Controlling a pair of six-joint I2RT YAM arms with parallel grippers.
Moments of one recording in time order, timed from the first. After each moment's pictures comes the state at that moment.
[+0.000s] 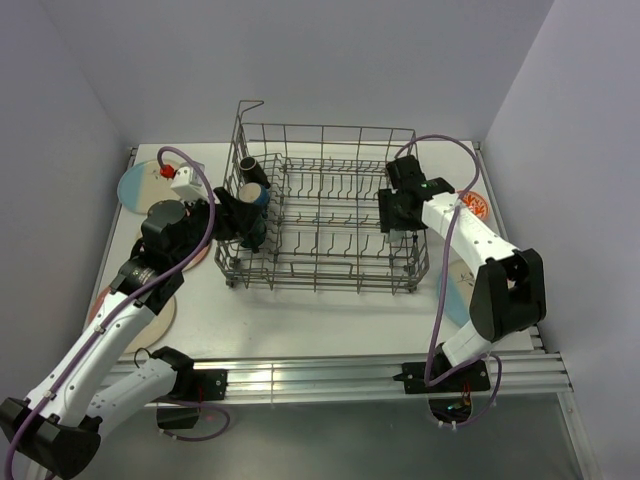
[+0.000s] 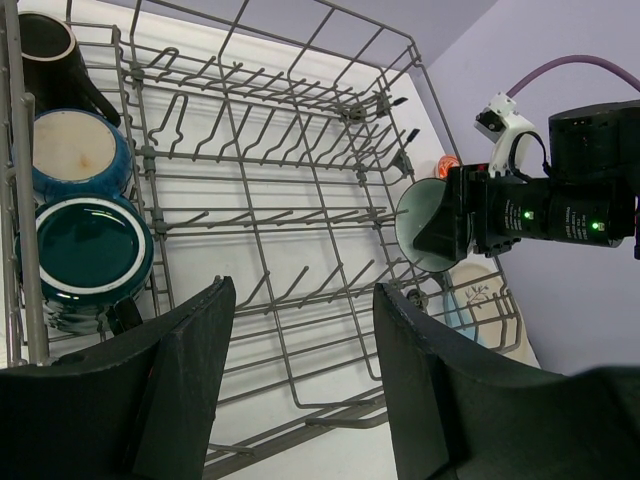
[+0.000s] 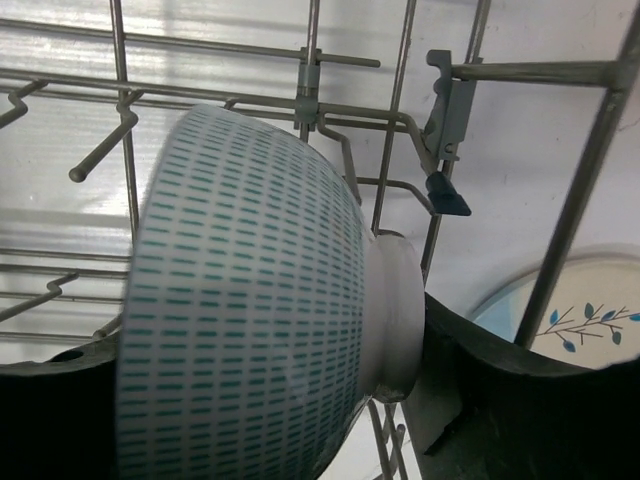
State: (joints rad) left arm -0.46 0.87 0.90 -0.19 0.05 -0.58; right arm 0.31 1.57 1.26 -0.78 0.20 0.22
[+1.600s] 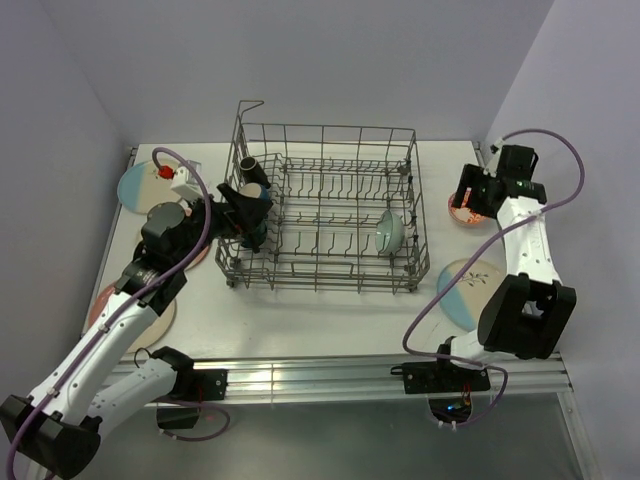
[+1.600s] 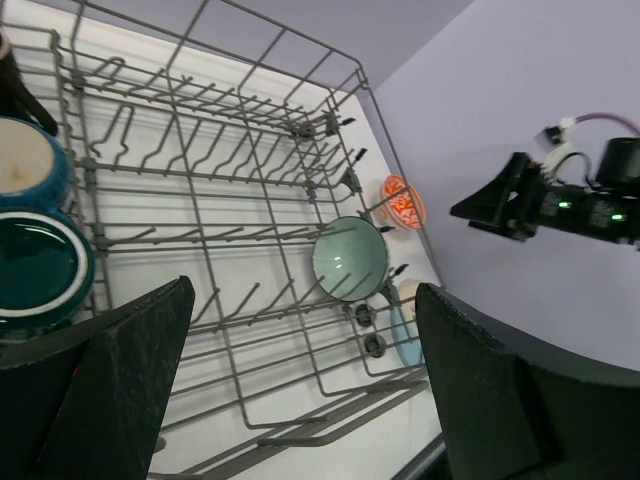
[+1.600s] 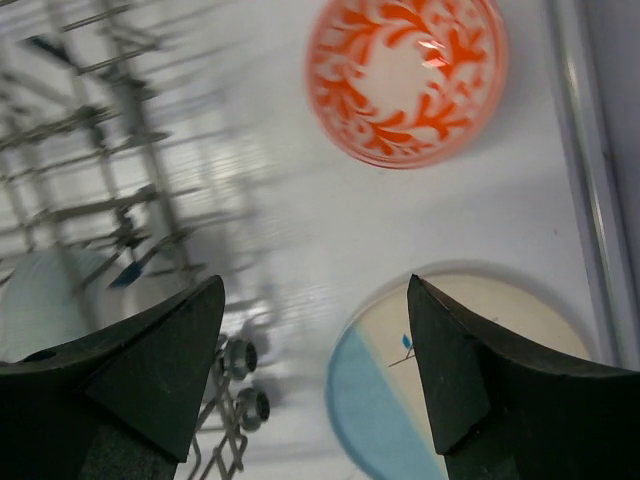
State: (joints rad) left arm -0.46 0.87 0.86 -0.07 0.09 -0.68; right arm -0.28 1.44 1.30 -0.71 -0.15 0.05
